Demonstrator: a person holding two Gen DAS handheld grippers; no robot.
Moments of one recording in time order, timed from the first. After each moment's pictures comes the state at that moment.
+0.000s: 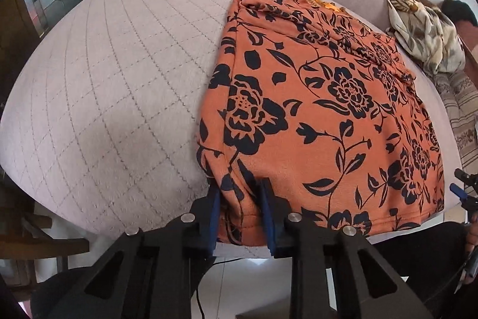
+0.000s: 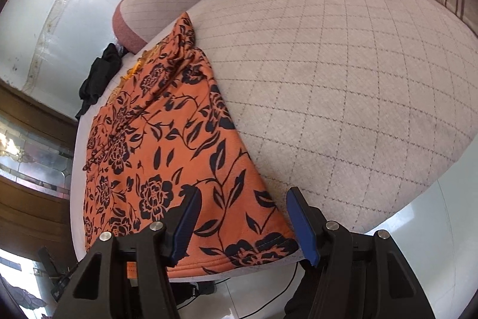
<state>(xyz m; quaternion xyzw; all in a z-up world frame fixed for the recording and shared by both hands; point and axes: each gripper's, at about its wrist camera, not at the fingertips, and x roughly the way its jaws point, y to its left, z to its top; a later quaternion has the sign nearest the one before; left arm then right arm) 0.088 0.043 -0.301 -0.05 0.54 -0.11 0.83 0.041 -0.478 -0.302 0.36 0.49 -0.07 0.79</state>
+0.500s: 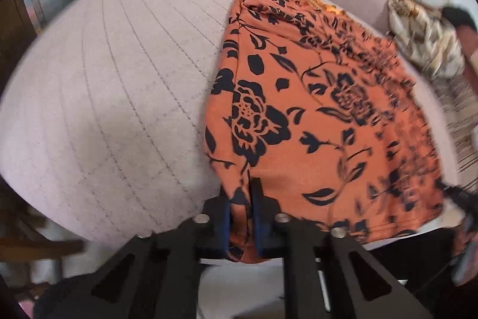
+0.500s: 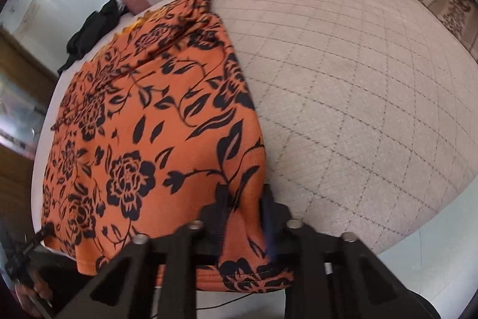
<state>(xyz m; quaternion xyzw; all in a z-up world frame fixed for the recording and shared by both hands) 0.102 0.049 -0.304 -0.08 0.55 -0.12 0.82 0.075 -0.432 -0.323 0.24 0.53 -0.07 0.81</state>
